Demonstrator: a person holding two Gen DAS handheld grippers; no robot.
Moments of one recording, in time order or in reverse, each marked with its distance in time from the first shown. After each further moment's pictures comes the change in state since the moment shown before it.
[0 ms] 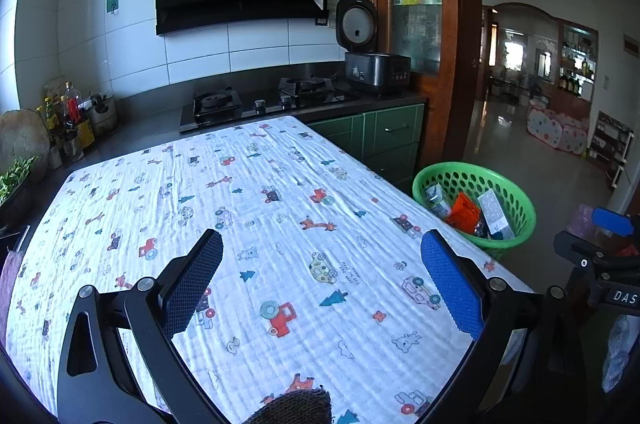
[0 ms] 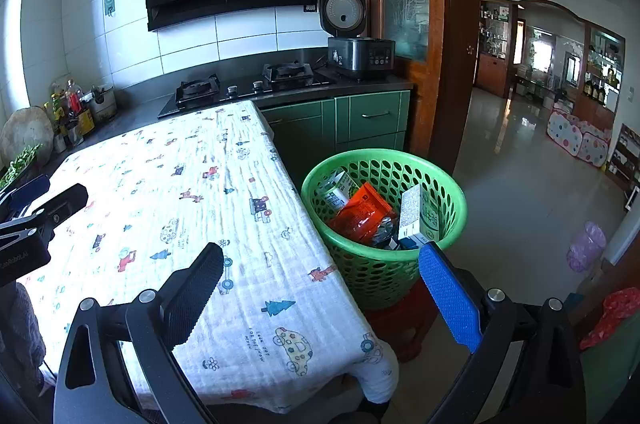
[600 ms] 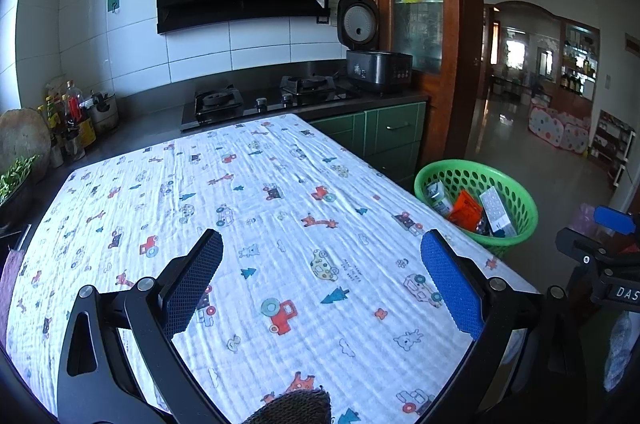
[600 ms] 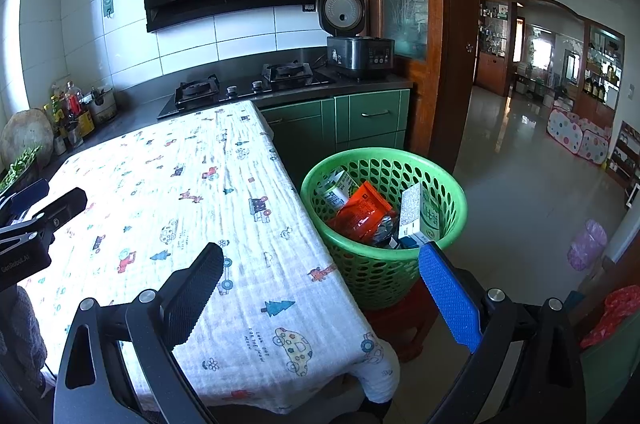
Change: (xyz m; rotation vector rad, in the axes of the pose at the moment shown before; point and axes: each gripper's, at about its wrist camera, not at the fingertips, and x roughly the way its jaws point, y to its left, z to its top) left arm 0.000 0.001 -0.001 0.004 0.006 0.007; right arm 0.000 -0.001 0.001 0.004 0.002 0.003
